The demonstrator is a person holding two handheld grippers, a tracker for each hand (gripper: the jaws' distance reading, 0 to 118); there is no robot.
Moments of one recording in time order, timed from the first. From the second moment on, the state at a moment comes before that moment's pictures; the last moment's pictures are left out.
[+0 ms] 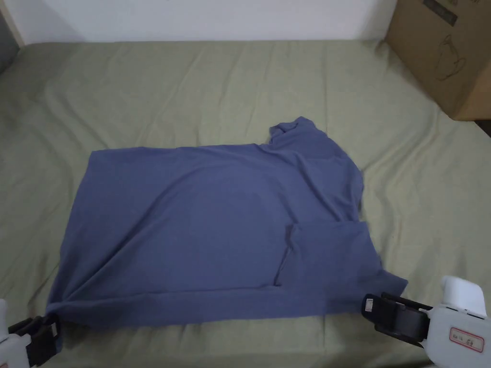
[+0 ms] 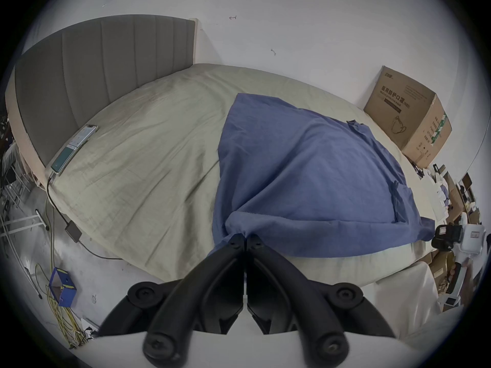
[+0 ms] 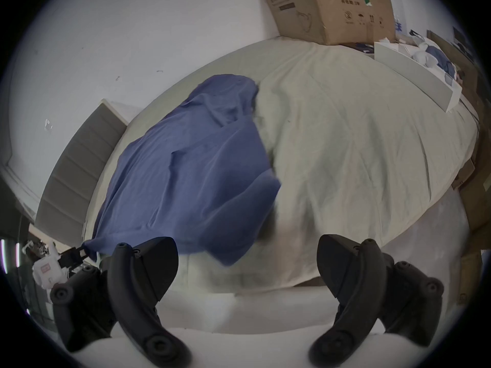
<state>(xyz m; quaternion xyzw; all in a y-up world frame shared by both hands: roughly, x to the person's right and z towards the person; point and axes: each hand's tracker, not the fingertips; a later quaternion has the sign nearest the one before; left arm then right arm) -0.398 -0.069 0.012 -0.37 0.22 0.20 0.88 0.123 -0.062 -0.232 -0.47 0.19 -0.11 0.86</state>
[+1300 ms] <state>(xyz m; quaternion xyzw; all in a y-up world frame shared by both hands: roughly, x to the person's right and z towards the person) -0.429 -0.023 -0.062 -0.40 0.23 0.21 0.86 0.054 -0.013 -0.318 -0.38 0.22 -0.02 0.90</state>
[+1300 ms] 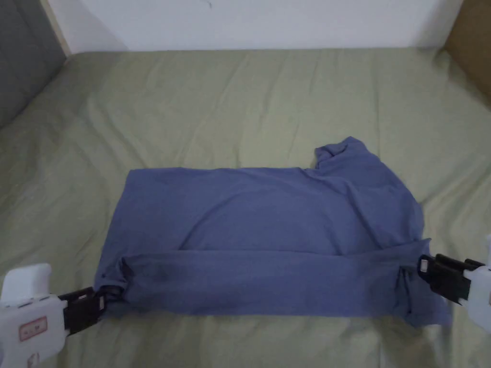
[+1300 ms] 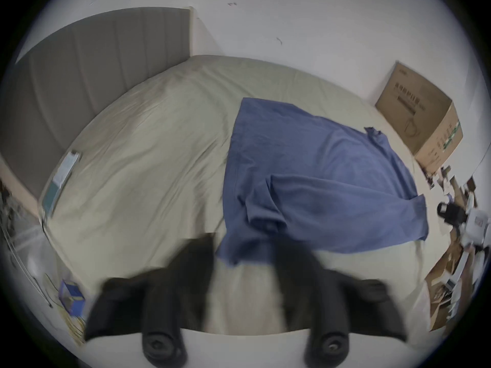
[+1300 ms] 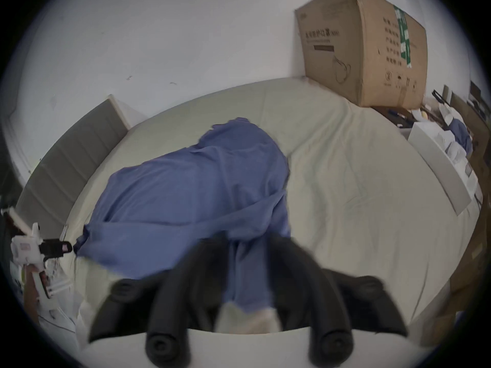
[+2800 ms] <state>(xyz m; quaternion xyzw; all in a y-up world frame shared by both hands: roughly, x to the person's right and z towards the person) -0.437 -0.037 -0.086 -0.44 0.20 0.16 0.86 0.041 -0.051 -0.312 -0.43 0.22 0.04 0.87</state>
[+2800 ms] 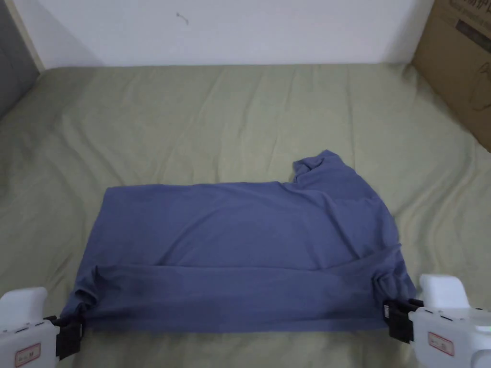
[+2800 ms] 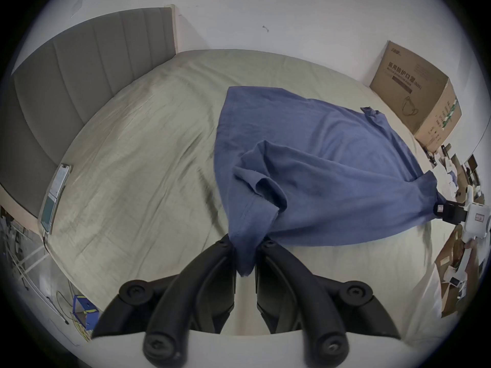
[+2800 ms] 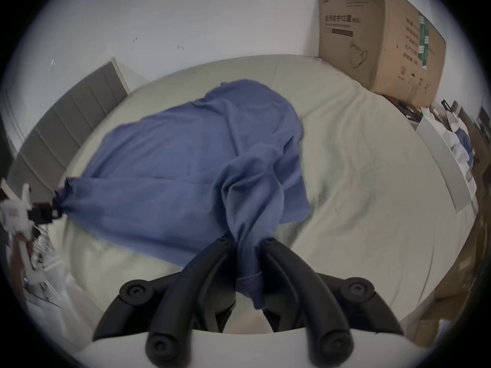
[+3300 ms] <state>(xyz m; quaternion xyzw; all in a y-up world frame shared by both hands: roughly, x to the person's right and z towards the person) -0.417 -0.079 0.027 -0.44 0.19 0.24 0.84 0.116 -0.075 -0.231 -0.53 0.17 -0.05 0.83</state>
